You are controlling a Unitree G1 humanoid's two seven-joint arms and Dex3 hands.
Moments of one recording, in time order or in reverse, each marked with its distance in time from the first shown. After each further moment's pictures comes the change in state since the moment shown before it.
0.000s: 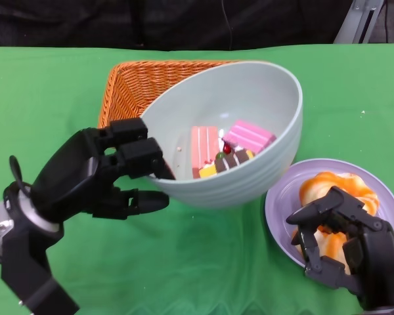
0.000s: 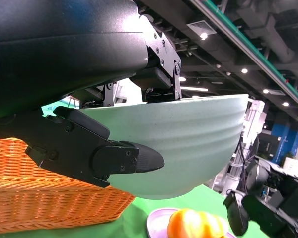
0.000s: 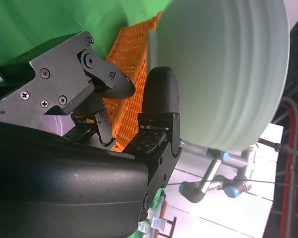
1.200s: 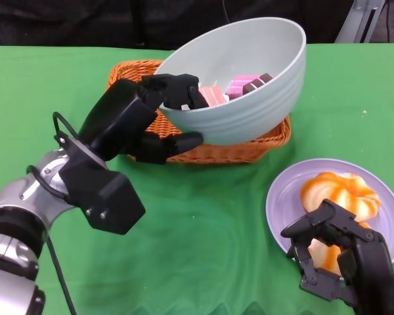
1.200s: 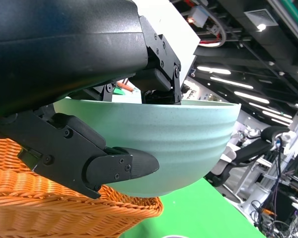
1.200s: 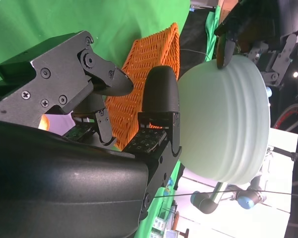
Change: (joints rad) left arm -0.215 -0.256 0.137 0.298 -0.282 0.172 -0.450; right arm 0.013 0.000 0.011 0.054 0.000 -0.026 0.016
